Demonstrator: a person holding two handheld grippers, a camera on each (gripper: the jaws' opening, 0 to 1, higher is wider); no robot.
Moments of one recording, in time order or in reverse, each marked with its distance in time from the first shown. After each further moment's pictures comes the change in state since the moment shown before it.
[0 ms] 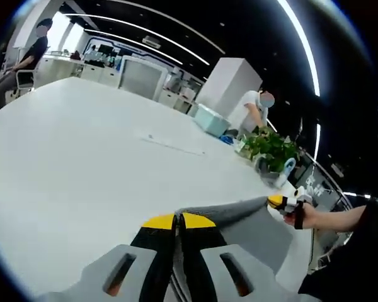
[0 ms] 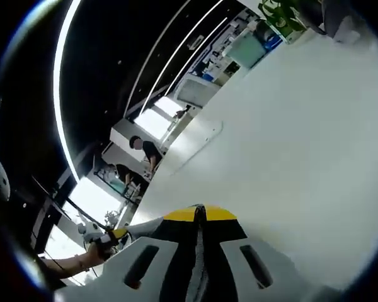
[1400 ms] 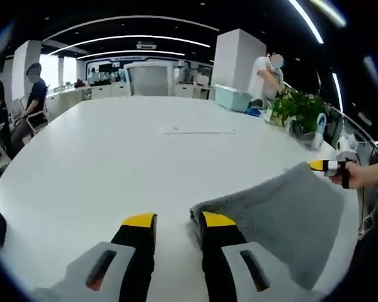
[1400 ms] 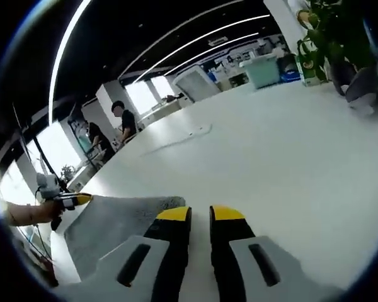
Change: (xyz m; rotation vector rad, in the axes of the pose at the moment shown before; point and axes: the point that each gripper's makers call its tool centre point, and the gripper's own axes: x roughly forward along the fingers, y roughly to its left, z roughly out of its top) left arm -0.001 0.036 -0.007 0.268 0.031 0.267; right arm -0.012 -0.022 0.008 -0.402 0.023 -0.202
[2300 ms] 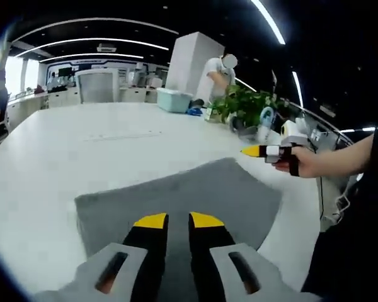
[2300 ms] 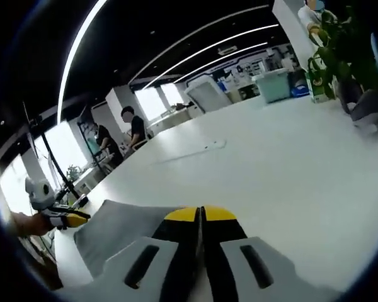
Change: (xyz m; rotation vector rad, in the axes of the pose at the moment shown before) left arm -0.041 -0.151 -0.013 0.099 0.004 -0.343; right arm -0.015 0.033 0.017 -0.050 -0.050 0.058
